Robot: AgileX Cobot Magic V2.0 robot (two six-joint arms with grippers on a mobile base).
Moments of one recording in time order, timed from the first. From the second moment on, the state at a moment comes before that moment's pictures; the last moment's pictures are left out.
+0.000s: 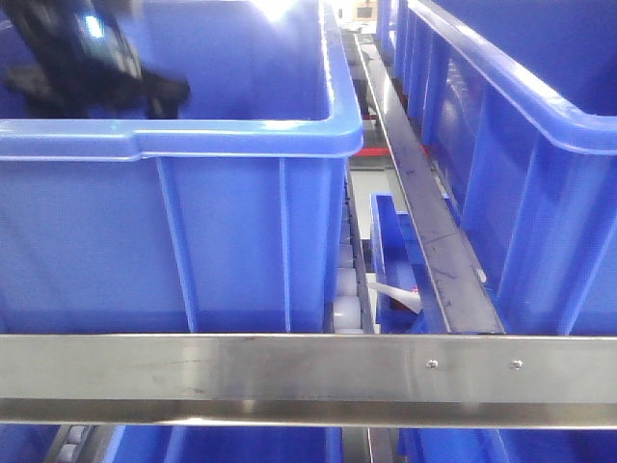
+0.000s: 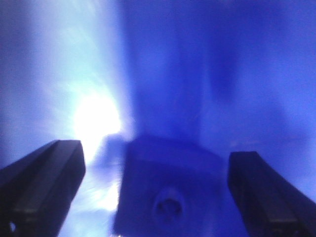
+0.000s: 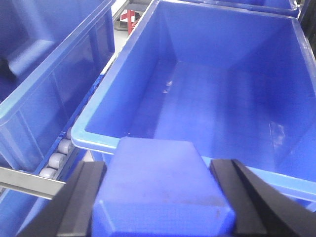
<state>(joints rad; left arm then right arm) -0.33 1.83 -1.44 0.21 0.62 -0.33 0.35 0.07 -0.71 -0.18 0.94 0.13</state>
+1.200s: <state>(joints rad) -0.33 0.40 -0.70 0.37 0.63 -0.32 0.25 1.02 -1.05 -0.18 0.87 0.31</state>
